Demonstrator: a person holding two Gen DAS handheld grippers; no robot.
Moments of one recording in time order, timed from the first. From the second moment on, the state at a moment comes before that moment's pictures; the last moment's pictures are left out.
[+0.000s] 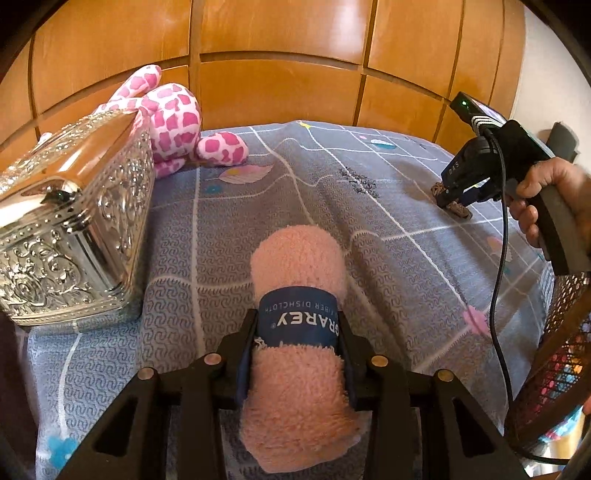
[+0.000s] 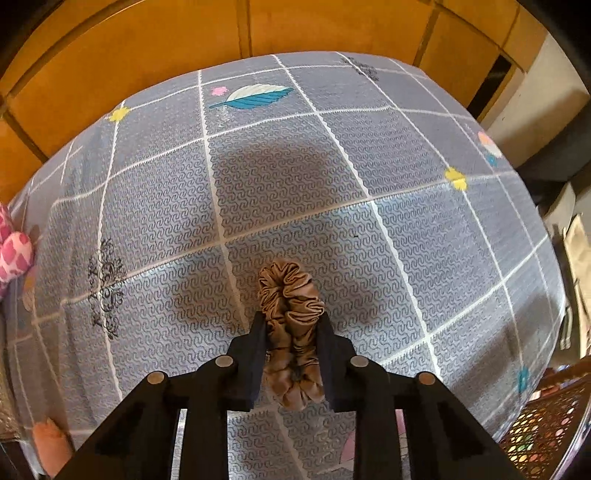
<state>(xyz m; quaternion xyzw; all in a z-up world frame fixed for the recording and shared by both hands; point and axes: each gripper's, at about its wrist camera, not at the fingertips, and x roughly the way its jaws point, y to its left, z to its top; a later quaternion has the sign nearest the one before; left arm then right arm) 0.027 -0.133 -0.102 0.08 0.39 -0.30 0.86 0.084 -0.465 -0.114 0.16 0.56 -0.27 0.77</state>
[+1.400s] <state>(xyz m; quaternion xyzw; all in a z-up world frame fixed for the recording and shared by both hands) 0.012 -0.045 -0.005 0.00 0.35 -0.20 0.92 0.099 -0.410 -0.106 0.04 0.57 -0.27 0.78</state>
